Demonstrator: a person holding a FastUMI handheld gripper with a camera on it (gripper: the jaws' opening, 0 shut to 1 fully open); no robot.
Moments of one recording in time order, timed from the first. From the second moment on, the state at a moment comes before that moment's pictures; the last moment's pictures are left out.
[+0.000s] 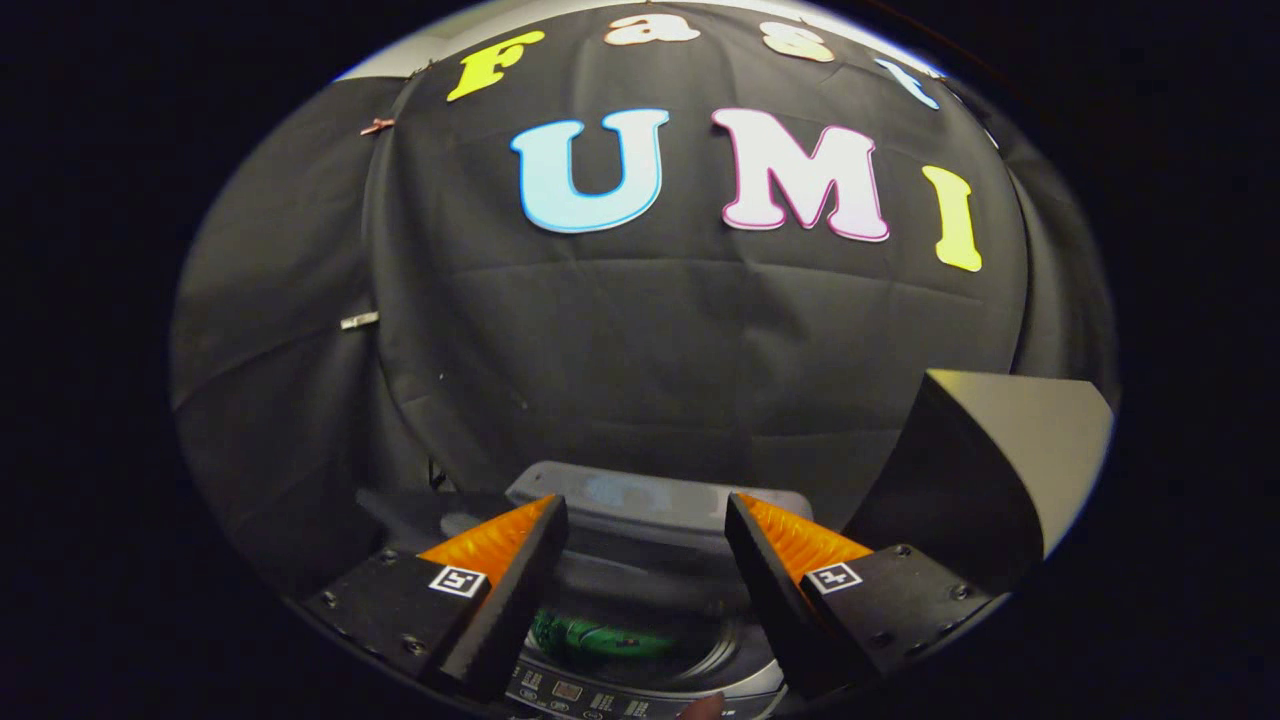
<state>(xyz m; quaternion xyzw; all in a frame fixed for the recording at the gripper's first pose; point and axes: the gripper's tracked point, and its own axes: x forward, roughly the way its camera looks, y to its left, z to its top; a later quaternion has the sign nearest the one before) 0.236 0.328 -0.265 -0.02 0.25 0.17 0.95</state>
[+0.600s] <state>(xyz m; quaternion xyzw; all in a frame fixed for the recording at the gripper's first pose) 0.181 0.330 -0.256 0.00 0.18 0.18 0.97</state>
